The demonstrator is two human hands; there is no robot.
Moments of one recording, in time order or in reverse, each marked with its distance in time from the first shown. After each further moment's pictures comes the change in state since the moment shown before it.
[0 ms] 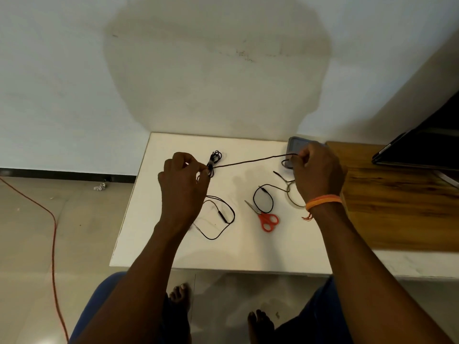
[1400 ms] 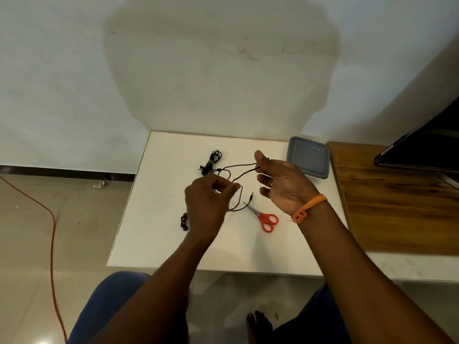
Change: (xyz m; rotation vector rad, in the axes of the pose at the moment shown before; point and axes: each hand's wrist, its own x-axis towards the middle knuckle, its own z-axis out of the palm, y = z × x) left_hand -0.025 0.042 0.013 -0.451 -0.100 -0.359; right_hand -0.020 -0.044 0.003 1.098 -0.745 0.668
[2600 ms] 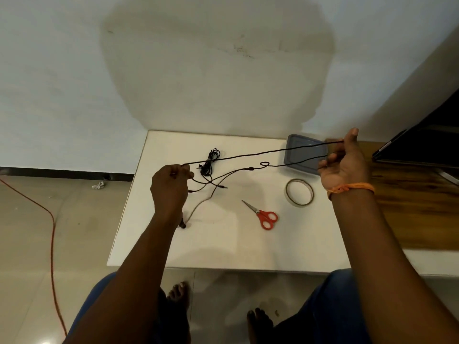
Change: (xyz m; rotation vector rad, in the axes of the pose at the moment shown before) left_hand 0.042 -0.028 -0.034 -0.208 0.100 -0.332; right_hand 0.026 -0.029 -0.081 0.633 0.548 -0.282
